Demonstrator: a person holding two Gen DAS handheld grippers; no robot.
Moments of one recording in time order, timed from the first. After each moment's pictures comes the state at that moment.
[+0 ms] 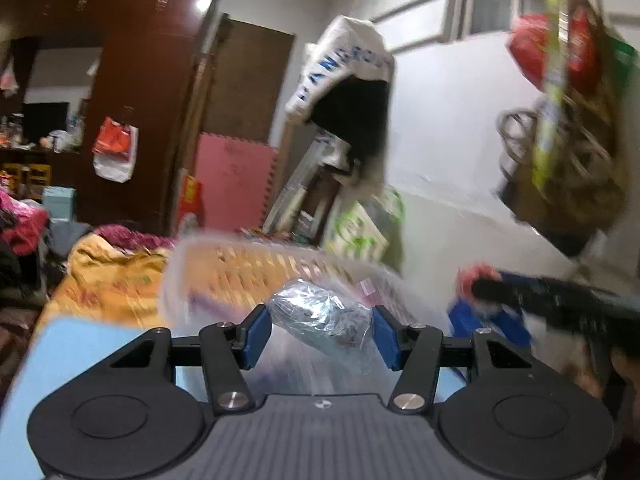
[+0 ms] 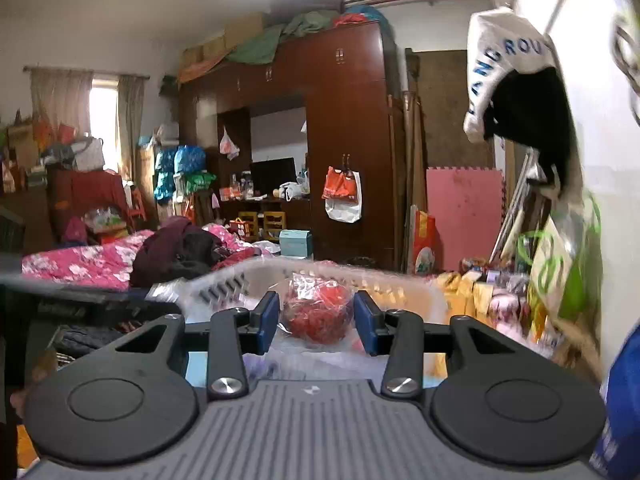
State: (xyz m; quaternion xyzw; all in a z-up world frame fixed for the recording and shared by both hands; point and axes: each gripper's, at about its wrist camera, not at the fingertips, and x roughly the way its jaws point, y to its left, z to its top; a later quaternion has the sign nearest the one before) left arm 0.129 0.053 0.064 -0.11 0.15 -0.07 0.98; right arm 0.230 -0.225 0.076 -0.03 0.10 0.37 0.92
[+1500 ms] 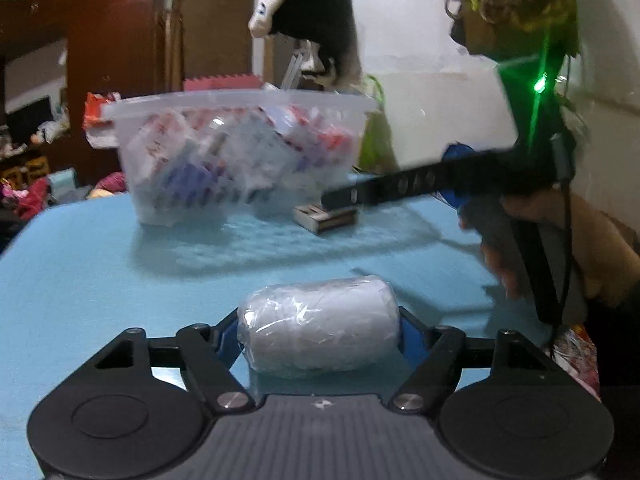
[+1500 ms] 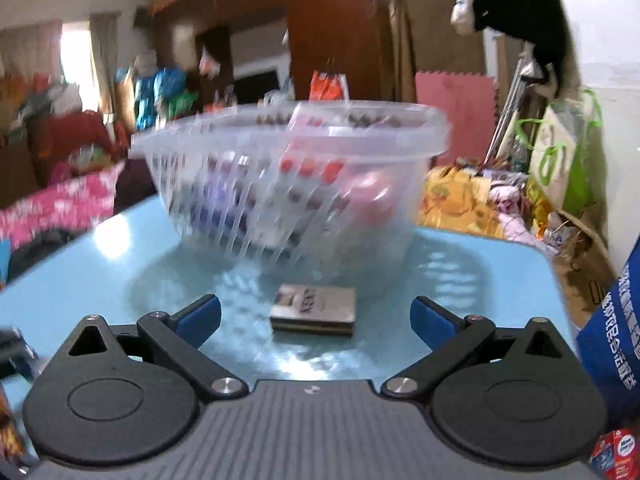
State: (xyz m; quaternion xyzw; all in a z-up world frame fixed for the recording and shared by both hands) left arm 0.034 -0.052 -0.058 0.01 0.26 -0.07 0.96; right arm 0.246 -0.216 -0.045 -0.05 0.24 0.35 0.90
